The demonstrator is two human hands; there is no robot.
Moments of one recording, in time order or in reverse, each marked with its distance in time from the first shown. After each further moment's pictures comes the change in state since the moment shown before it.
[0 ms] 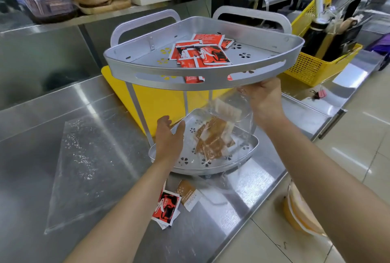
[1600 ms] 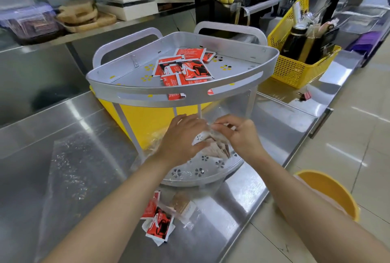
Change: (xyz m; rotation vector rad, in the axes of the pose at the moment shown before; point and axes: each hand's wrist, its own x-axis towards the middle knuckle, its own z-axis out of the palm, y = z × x) left_hand 0.006 0.045 0.011 0.805 -0.400 0.962; right_hand -0.044 0.036 -0.009 -0.237 -0.202 0.071
